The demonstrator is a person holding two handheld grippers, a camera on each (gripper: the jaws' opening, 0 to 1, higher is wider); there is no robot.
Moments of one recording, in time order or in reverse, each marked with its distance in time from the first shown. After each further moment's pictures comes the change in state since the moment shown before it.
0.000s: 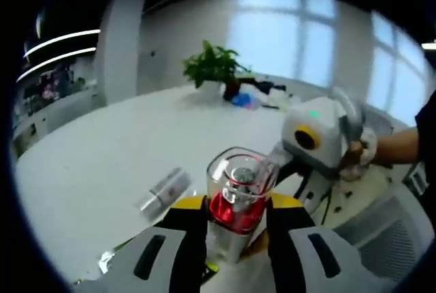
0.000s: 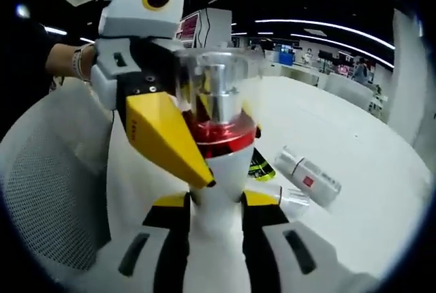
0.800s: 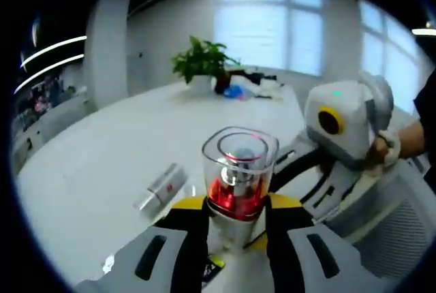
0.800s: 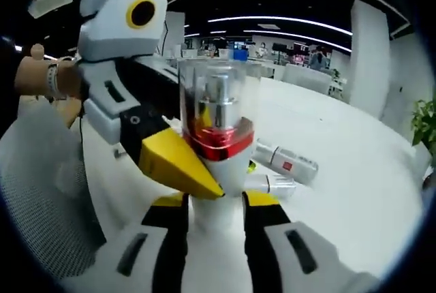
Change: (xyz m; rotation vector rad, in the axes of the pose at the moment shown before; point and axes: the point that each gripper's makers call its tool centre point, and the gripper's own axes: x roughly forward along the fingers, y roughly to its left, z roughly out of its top) left arm 0.002 -0.002 -0.012 0.074 0.043 -0.006; right arm -0.008 -0.007 0.002 0.127 -0.007 -0.258
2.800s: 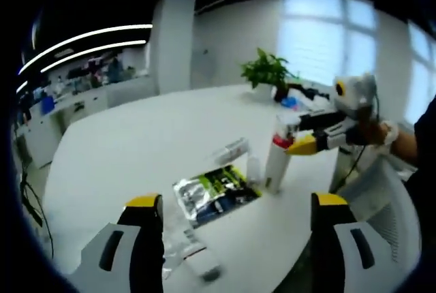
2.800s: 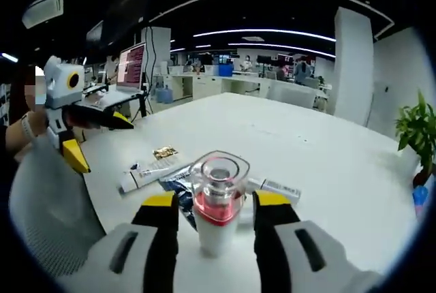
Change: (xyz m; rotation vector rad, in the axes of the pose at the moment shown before) left arm -0.186 0.031 -0.048 -0.200 -0.038 0.359; right arm -0.031 -0.004 0.066 0.079 -0.095 -0.094
